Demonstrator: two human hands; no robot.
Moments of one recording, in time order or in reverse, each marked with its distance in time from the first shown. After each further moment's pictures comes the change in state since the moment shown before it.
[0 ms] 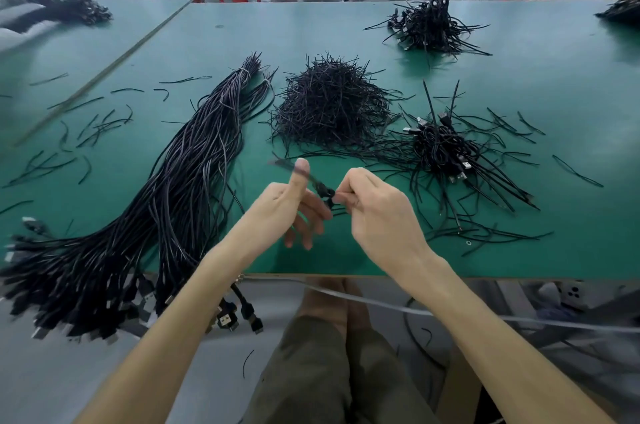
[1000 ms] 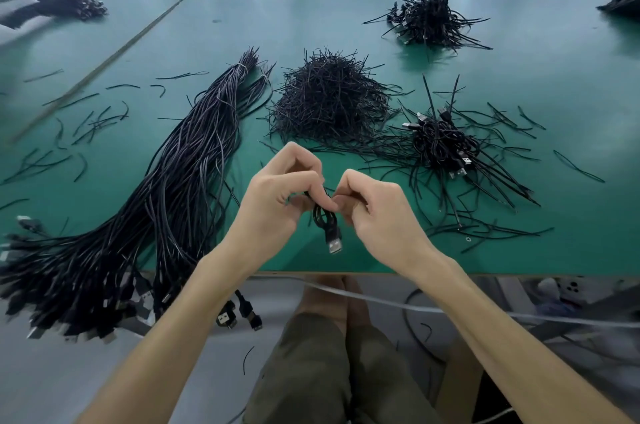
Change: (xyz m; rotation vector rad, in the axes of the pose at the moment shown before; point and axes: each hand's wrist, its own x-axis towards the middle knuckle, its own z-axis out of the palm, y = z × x) left_hand -0.012 0.008 0.004 0.307 0.202 0.703; right_hand 0.002 -0.003 -0.009 0.320 -0.175 0.181
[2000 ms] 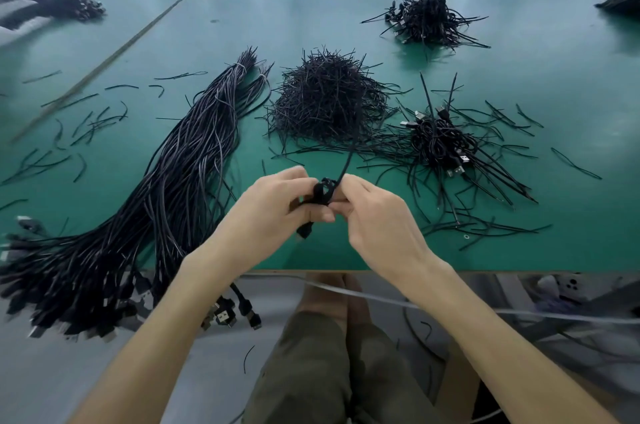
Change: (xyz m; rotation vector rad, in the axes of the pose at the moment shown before) left_hand 0.000 -0.004 -0.008 0.205 -0.215 -0.155; right_hand -0.011 -0.001 0.005 -0.355 0.056 -0.155
